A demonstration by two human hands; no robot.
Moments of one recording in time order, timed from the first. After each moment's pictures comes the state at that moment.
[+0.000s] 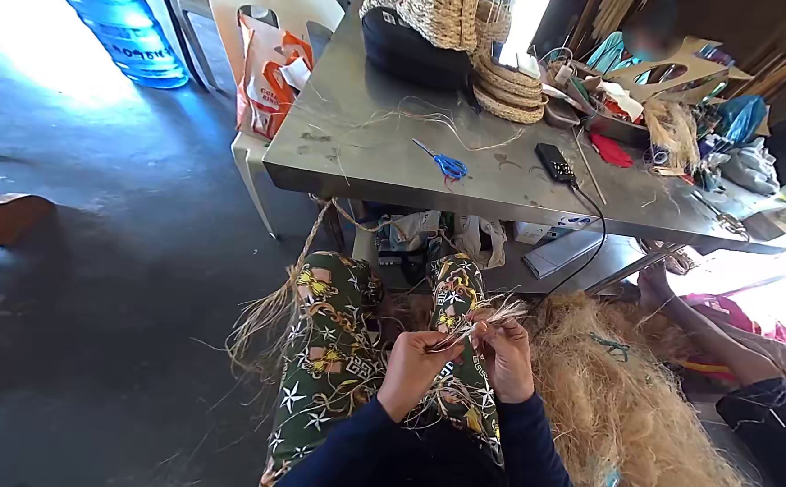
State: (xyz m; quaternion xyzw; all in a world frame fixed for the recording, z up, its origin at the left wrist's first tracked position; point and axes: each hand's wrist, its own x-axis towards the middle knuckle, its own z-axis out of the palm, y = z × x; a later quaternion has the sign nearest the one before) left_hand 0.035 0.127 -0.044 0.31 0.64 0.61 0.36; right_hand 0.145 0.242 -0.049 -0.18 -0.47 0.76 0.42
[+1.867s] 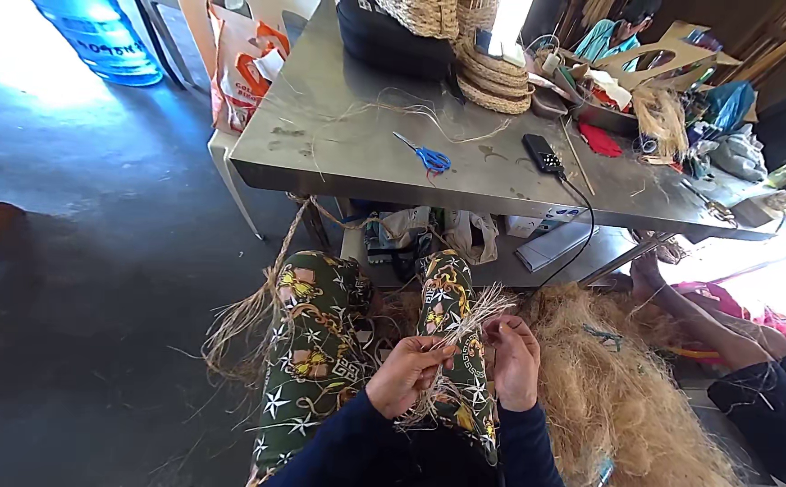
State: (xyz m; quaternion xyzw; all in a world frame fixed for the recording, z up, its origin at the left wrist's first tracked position) left_hand 0.038 0.135 -0.049 0.13 0.48 0.62 0.61; right_hand 0.175 0.253 -0.066 -0.27 -0.47 0.69 0.48
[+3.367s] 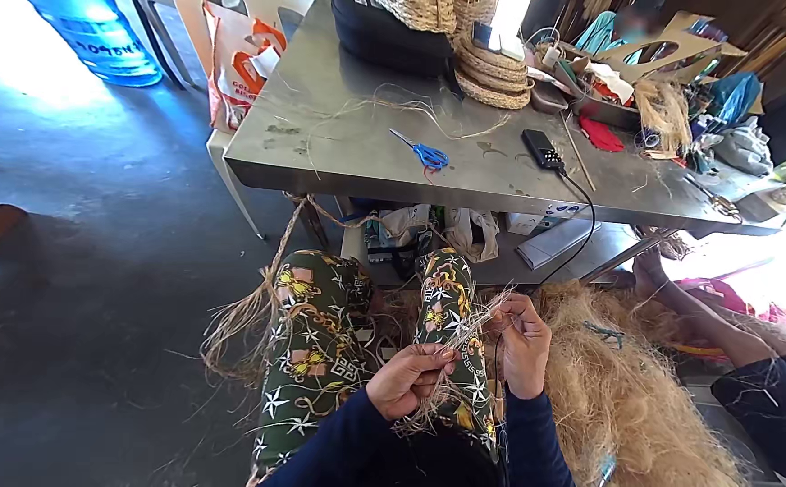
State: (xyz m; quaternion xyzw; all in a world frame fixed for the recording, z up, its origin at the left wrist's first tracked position) left_hand 0.036 0.133 -0.064 0.08 0.37 0.60 0.70; right_hand 0.167 0.269 -0.045 -0.22 -0.63 0.53 0.52
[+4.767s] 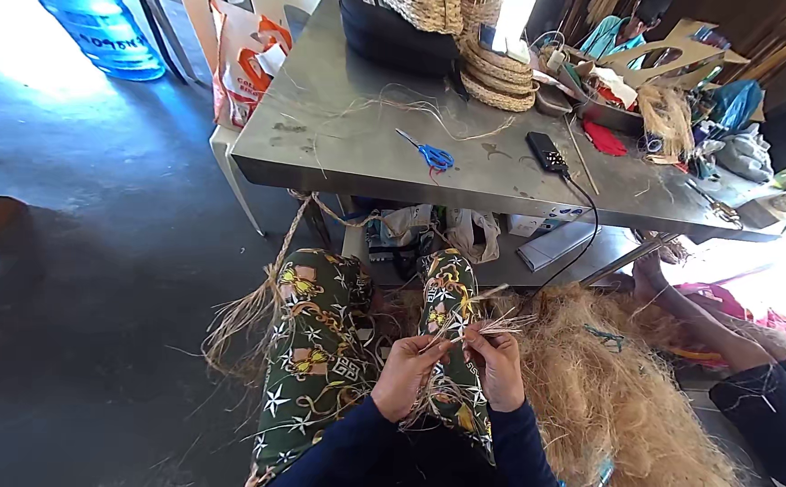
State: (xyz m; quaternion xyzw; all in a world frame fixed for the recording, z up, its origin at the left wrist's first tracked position) left_hand 0.049 0.137 -0.064 0.13 0.53 0.67 0.50; right_hand 0.162 0.239 -0.066 -0.27 -0.46 0.76 0.39
